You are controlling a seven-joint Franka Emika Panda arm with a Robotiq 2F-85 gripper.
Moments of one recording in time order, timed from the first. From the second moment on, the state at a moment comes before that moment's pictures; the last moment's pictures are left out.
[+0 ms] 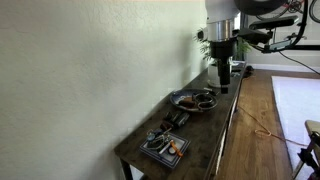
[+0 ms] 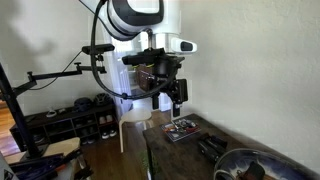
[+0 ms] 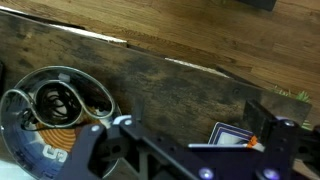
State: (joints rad) arm -0.01 -0.11 -0.04 -2.40 -0.17 2.21 -0.22
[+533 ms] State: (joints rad) arm -0.01 -0.10 -0.04 -2.40 -0.17 2.21 -0.22
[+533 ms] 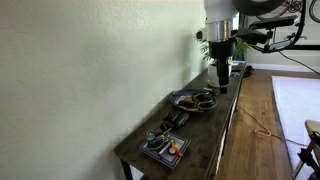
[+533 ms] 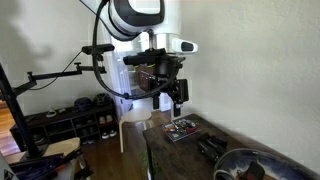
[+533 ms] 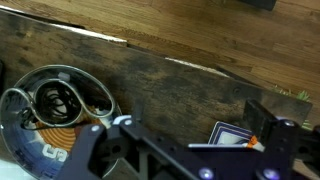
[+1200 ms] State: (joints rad) arm -0.01 0.03 -0.03 -2.27 -0.17 2.27 -0.22
